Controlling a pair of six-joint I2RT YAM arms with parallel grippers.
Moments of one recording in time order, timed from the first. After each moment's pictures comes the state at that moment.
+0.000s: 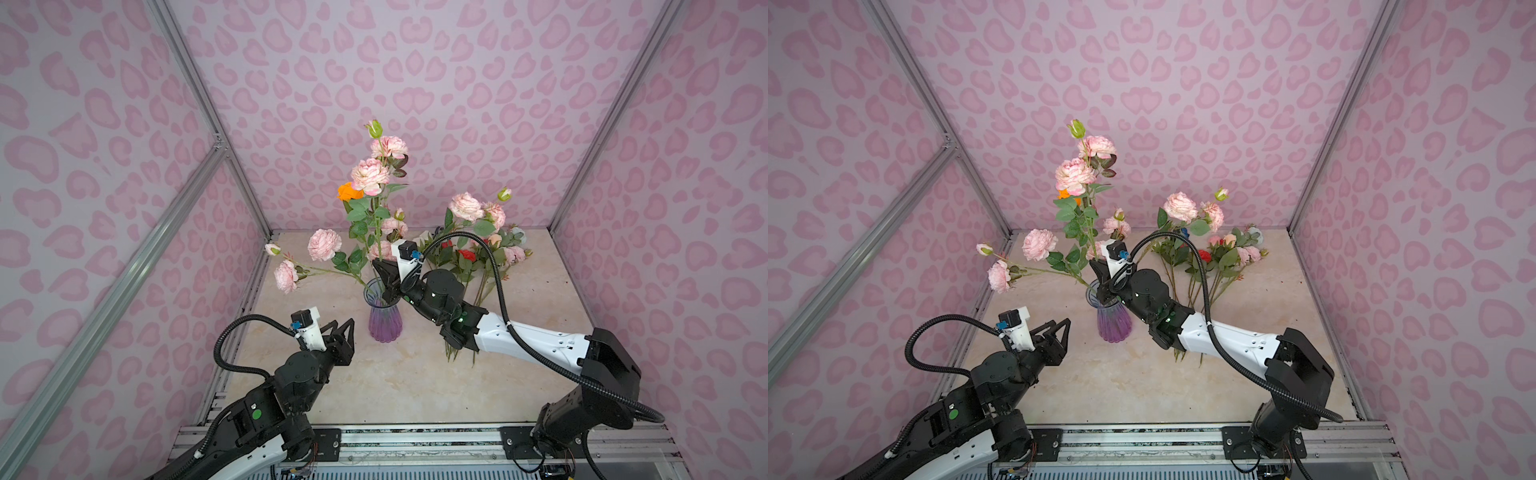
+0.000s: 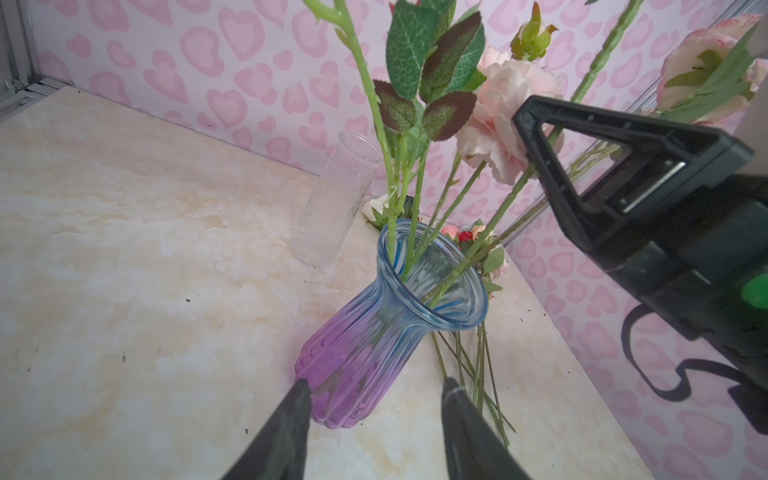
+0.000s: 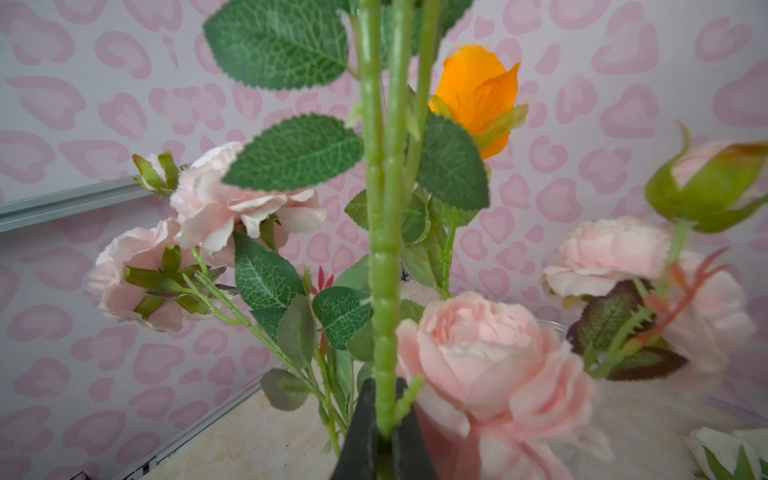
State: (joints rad) left arm -0.95 0.38 0.50 -0.35 -0.60 -0.66; right arm 0.96 1.60 1.14 0.51 0.11 0.18
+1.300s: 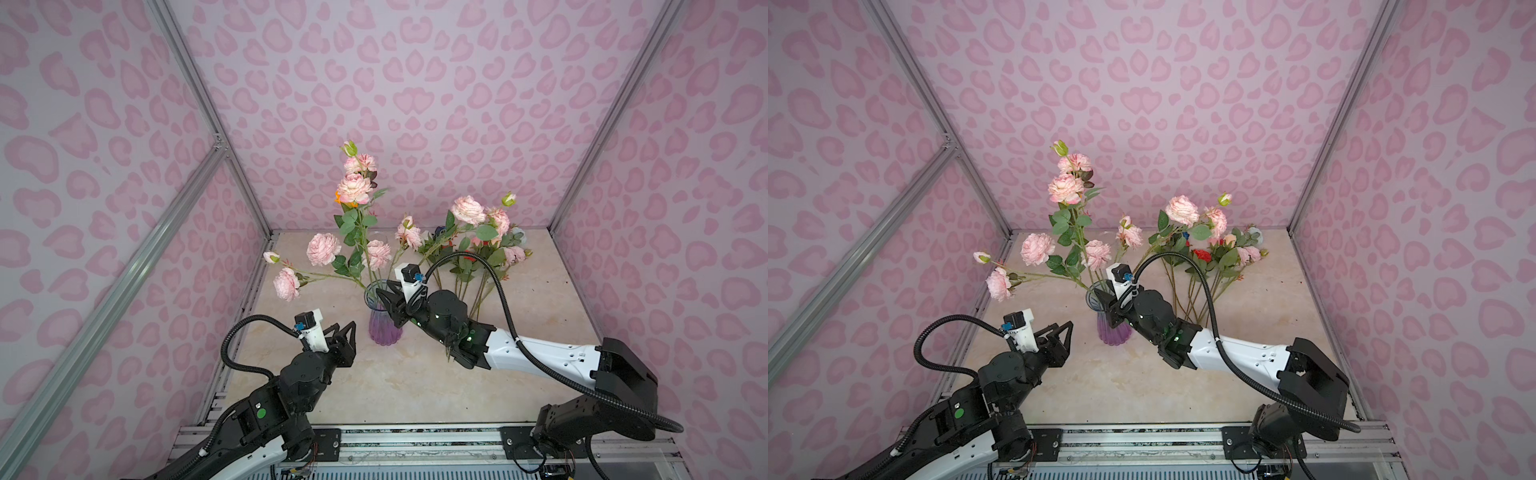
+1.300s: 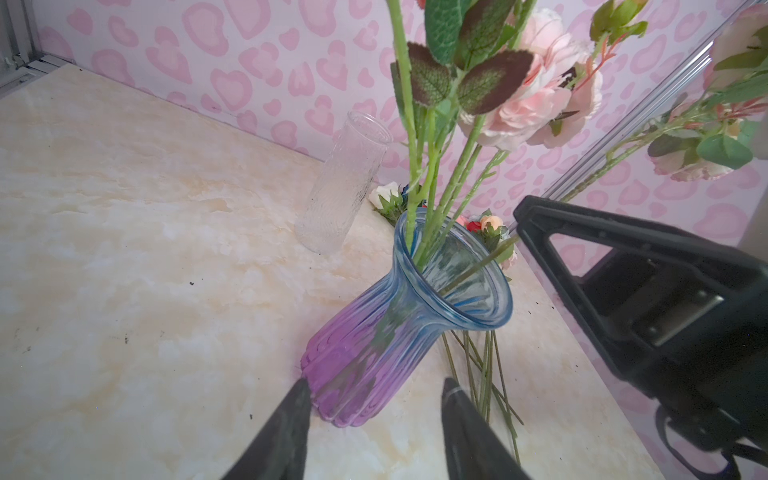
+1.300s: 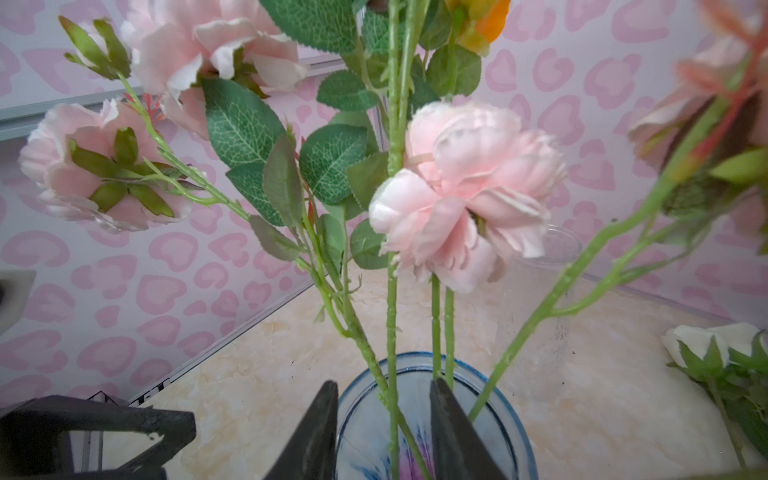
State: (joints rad) left arm -0.95 0.39 0.47 -0.35 -0.60 -0.69; right arm 1.02 1.48 0.96 0.45 0.18 0.20
